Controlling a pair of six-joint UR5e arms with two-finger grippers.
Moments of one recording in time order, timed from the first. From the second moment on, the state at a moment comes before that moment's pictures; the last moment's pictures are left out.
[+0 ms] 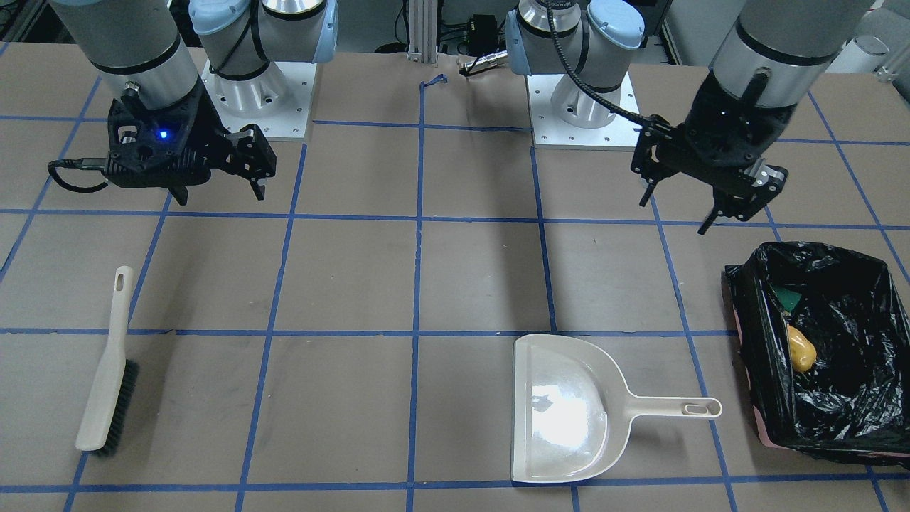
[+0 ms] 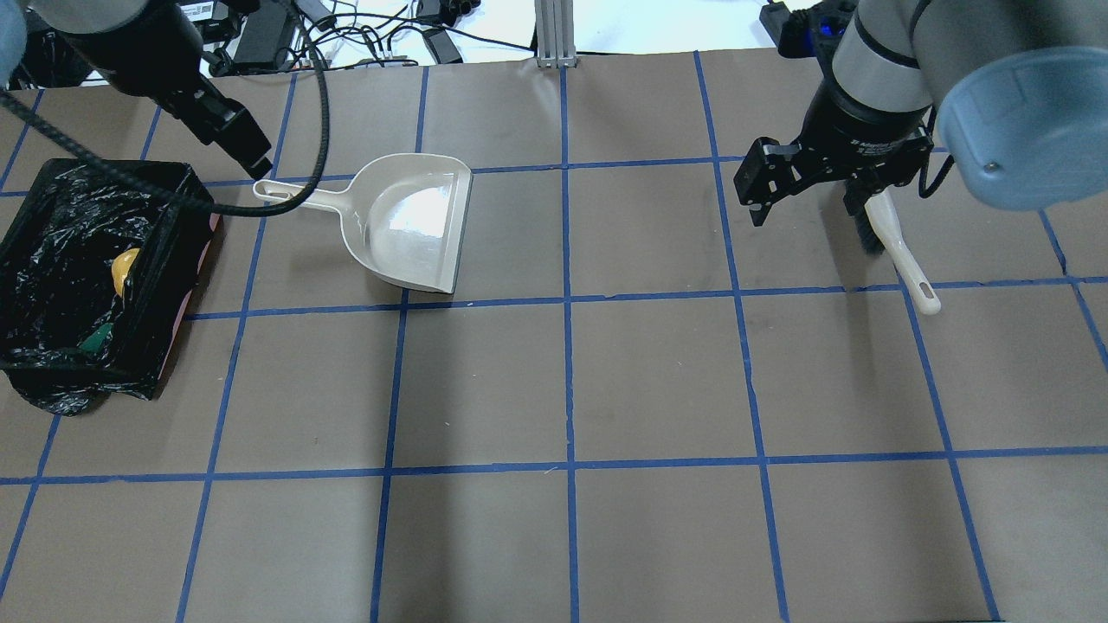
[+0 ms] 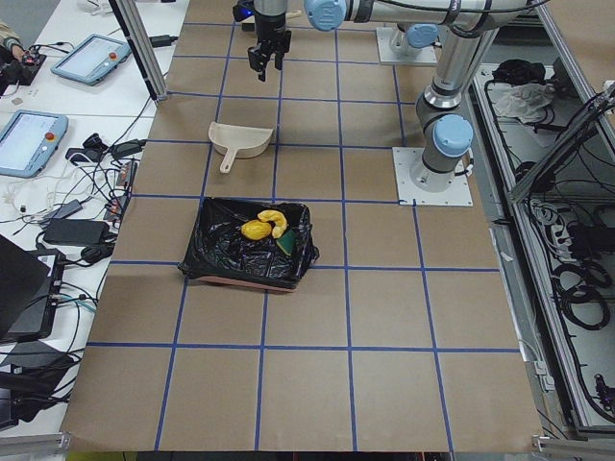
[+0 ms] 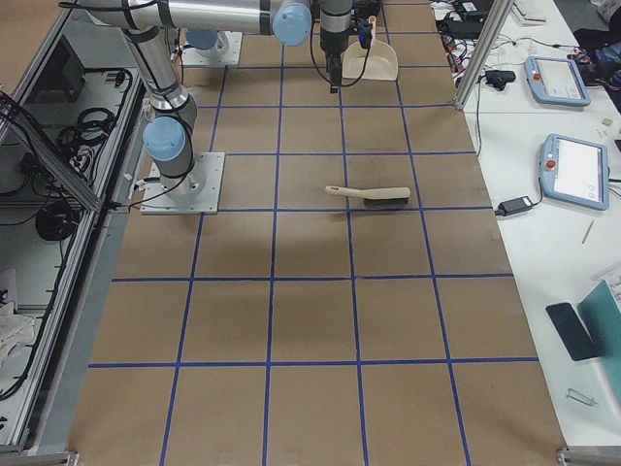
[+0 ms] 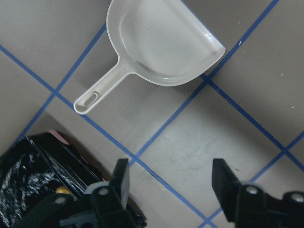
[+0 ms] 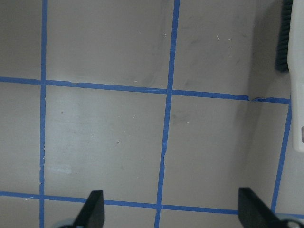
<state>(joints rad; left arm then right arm) -1.52 -1.63 -1.45 -1.56 1.61 0.60 1.57 -1.58 1.66 -1.66 -1.56 -0.09</state>
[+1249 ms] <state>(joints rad) -1.58 -1.56 -1.51 -1.59 1.61 -0.03 1.57 -1.58 1.66 -1.66 -1.56 -0.09</state>
